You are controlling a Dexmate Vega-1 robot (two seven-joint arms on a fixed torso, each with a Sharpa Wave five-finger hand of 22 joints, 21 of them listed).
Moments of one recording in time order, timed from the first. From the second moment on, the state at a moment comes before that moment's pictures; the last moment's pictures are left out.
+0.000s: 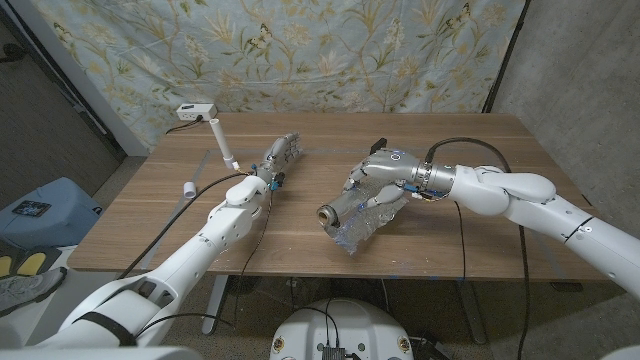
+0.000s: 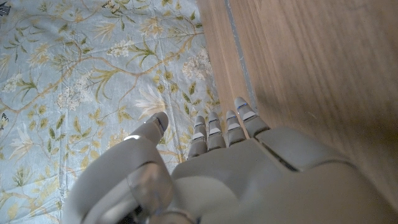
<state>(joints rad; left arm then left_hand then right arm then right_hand) 0.72 0.39 0.46 -1.21 -0.63 -0.18 0.00 0.49 0.19 0.66 0.00 0.20 0.19 0.09 0.19 0.19 0.15 0.10 0.23 0.21 0.10 0.13 0.19 0.18 0.20 0.10 0.24 0.18 -0.82 -0.91 -0.49 -1.79 -0.65 0.71 -0.05 1.09 -0.14 0.29 -0.15 0.20 0.85 -0.18 0.37 0.24 0.81 -0.13 0.63 0.45 0.86 -0.11 0.38 0.53 0.71 -0.07 0.27 0.19</state>
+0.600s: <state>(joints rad) 0.71 0.38 0.46 -1.20 -0.63 -0.18 -0.01 0.49 0.19 0.66 0.00 0.20 0.19 0.09 0.19 0.19 0.15 0.10 0.23 0.21 0.10 0.13 0.19 0.18 0.20 0.10 0.24 0.18 -0.84 -0.90 -0.45 -1.83 -0.43 0.67 0.08 1.09 -0.13 0.29 -0.15 0.20 0.85 -0.18 0.36 0.24 0.81 -0.13 0.63 0.45 0.86 -0.11 0.37 0.54 0.71 -0.07 0.28 0.19</state>
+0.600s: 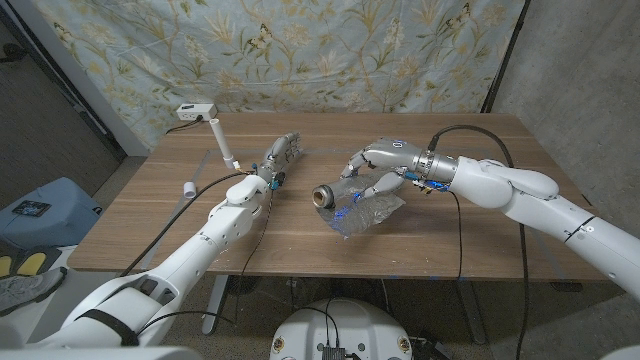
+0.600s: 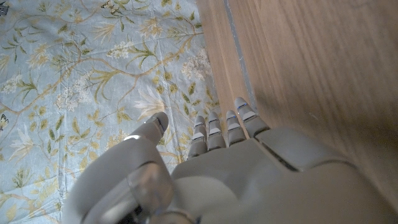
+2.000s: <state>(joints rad) 0.69 0.37 0.48 -1.17 -0.63 -0.17 -0.03 0.49 0.19 0.66 0.00 0.20 0.20 0.09 0.19 0.19 0.15 0.10 0.23 0.21 0.10 0.13 0.19 0.18 0.20 0.10 0.24 0.18 -0.84 -0.94 -0.40 -1.91 0.29 0.32 0.39 1.09 -0.12 0.26 -0.16 0.19 0.86 -0.14 0.36 0.25 0.82 -0.13 0.62 0.45 0.91 -0.12 0.36 0.57 0.75 -0.08 0.29 0.19</state>
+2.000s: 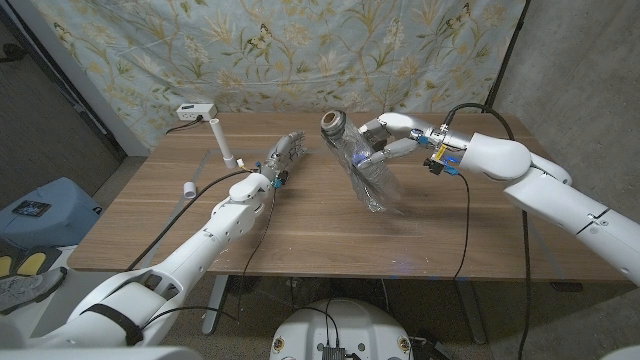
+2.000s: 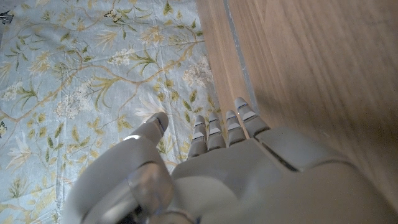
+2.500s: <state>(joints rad) 0.68 0.37 0.48 -1.17 -0.63 -0.16 -0.04 0.49 0.19 0.66 0.00 0.20 0.20 0.09 0.19 0.19 0.16 0.10 0.23 0.21 0.11 0.13 0.19 0.18 0.20 0.10 0.24 0.18 -0.83 -0.94 -0.40 -1.90 0.51 0.18 0.45 1.09 -0.12 0.25 -0.16 0.19 0.87 -0.11 0.36 0.25 0.83 -0.12 0.63 0.45 0.94 -0.13 0.37 0.60 0.78 -0.09 0.31 0.19</state>
